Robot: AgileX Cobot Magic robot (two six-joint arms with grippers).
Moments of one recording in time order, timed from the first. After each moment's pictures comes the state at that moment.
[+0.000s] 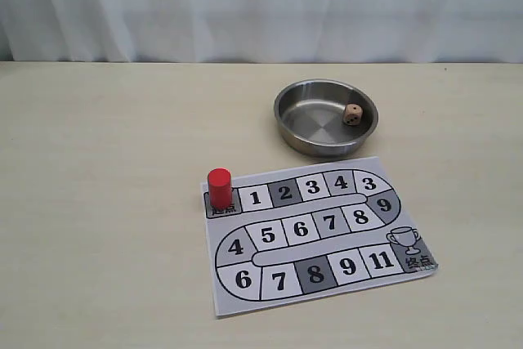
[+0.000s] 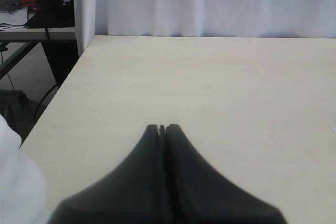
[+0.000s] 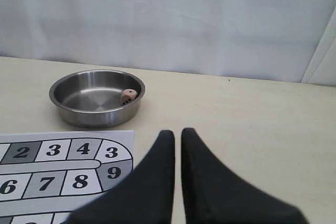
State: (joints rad) left arm 0.05 0.01 0.01 -0.03 0.32 0.06; right arm 0.02 0.00 0.00 -0.01 0.21 -0.09
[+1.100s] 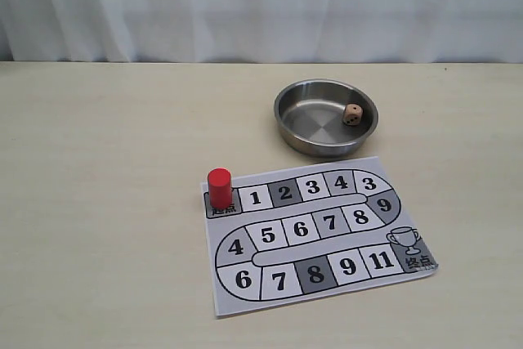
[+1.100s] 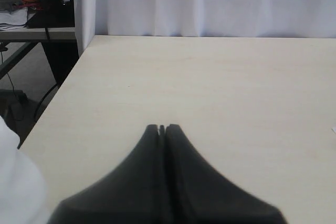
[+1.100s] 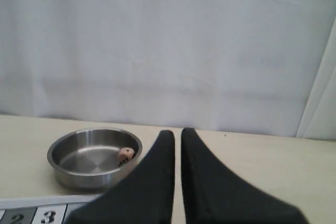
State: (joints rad) left arm 0.05 0.01 0.01 -0.03 0.32 0.06; right arm 0.02 0.00 0.00 0.00 0.02 -0.08
